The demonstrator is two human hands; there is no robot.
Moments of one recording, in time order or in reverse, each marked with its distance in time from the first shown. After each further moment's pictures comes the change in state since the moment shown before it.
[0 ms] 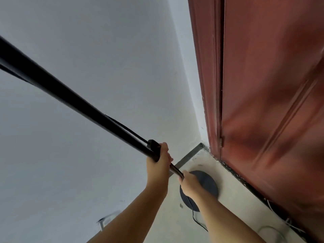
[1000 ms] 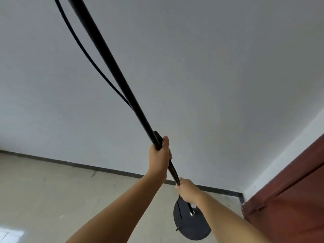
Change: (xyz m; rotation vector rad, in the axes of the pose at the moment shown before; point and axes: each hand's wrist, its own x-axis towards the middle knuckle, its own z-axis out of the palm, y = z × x) left_hand -0.265 0.245 -0.276 -0.408 0.583 0.092; right_hand -0.357 -0.272 0.025 -0.620 -0.553 -0.383
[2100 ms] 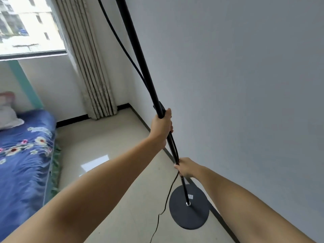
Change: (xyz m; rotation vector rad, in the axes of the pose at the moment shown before) left_hand 0.189 0.253 -0.691 -0.135 0.698 0.239; right_hand 0.184 -0.667 0.389 -0.490 -0.429 -0.620
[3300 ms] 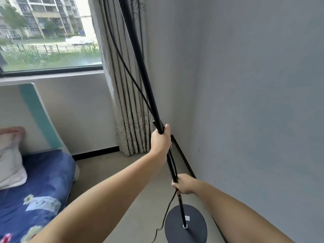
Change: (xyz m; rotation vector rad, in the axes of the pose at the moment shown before) left_hand 0.863 0.113 -0.346 0.086 0.332 -0.018; right_hand 0.837 -0.458 -0.065 -0.204 -0.325 -0.095
